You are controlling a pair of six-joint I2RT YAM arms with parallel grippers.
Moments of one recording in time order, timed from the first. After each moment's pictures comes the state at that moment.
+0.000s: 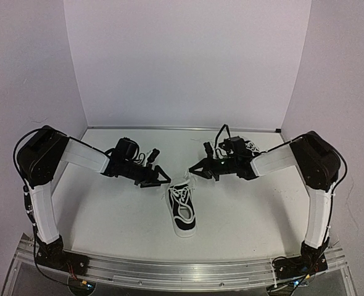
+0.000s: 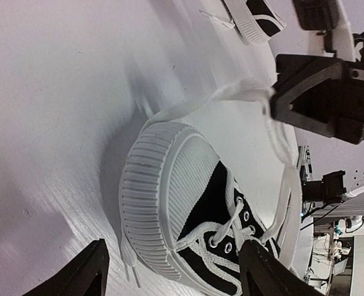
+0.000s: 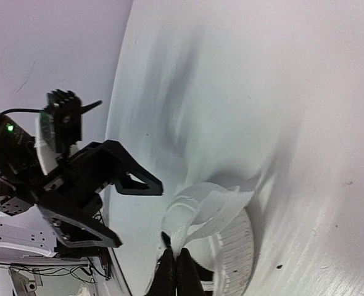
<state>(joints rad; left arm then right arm) -0.57 1.94 1.04 0.14 0.72 -0.49 0.57 2.04 1.13 0.40 -0.68 0.85</state>
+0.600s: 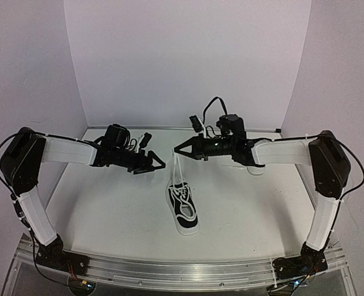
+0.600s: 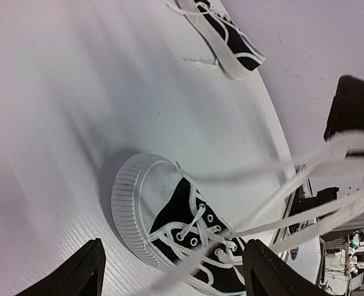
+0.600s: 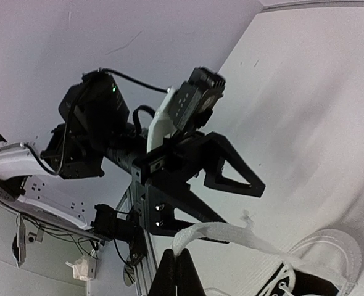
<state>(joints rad) -0.54 1.76 1.05 0.04 0.65 -0.47 0.67 1.91 1.29 0.33 -0.76 0.73</state>
